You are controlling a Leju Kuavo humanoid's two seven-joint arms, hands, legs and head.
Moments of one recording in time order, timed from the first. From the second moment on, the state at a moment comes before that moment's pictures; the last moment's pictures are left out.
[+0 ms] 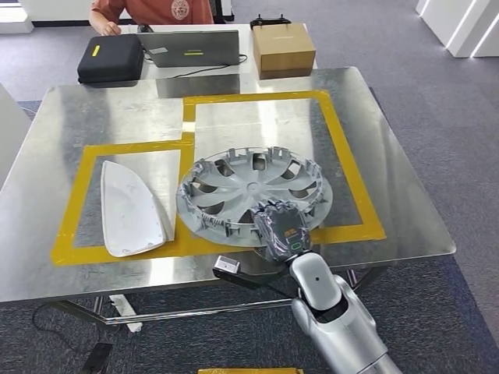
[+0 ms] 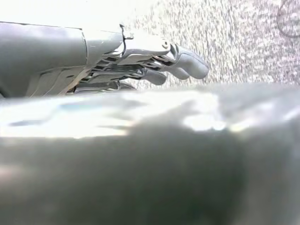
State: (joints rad) left arm -0.17 -0.02 1.22 -0.27 -1.16 0.00 -0.10; right arm -0.31 0.15 0.52 -1.27 1.49 -0.25 -0.01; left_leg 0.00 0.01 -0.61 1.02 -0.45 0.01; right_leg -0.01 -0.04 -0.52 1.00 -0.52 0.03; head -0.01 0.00
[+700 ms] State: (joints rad) left arm -0.12 0.01 1.25 -0.27 -1.08 -0.15 -0.08; right arm -0.36 0.19 0.53 -1.20 1.23 -0.18 -0.08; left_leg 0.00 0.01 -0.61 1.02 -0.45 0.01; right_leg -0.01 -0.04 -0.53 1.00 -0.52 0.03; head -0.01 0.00
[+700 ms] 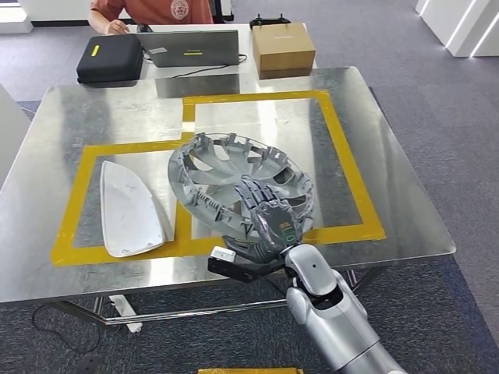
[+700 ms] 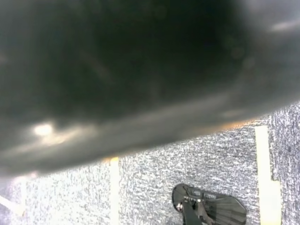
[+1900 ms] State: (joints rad) left arm -0.10 0.05 1.27 -0.26 -1.06 -0.18 -0.08; right arm -0.42 0.22 0.56 -1.12 1.24 -0.21 -0.09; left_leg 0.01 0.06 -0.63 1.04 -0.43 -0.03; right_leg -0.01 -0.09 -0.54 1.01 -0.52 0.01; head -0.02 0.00
